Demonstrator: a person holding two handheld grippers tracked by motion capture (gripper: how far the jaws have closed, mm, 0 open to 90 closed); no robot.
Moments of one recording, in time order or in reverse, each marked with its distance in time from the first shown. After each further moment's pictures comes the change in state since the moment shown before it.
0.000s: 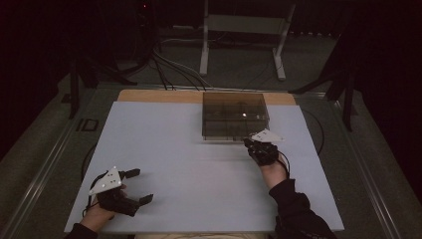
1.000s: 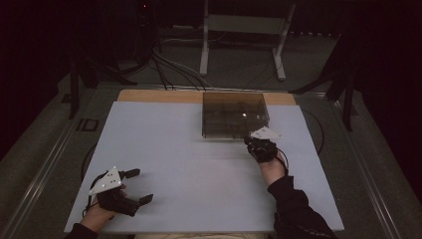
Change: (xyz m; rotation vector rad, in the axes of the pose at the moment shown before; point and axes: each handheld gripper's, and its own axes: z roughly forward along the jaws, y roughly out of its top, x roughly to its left) left arm 0.000 0.000 0.000 -0.001 0.002 -0.003; right arm -0.004 0.003 0.010 0.005 -0.013 -0.004
